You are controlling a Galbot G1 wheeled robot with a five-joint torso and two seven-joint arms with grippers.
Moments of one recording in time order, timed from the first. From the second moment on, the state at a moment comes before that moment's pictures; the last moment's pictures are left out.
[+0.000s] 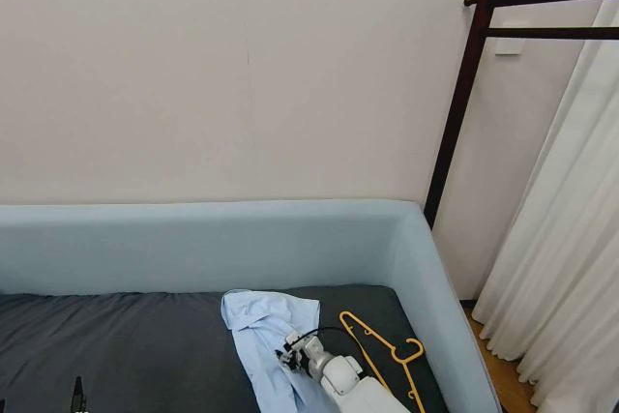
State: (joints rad) left arm 1.77 -1.59 -0.99 -1.97 -0.20 -0.50 0.00; right arm -0.58 1.57 -0.11 0.66 0.00 -0.04 -0.23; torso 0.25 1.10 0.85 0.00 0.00
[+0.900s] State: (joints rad) left arm 1.76 -1.60 -0.93 -1.97 -0.16 -0.52 -0.02; right arm -0.58 1.30 -0.23 1.42 0.71 0.11 -0.03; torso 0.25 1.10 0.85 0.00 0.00
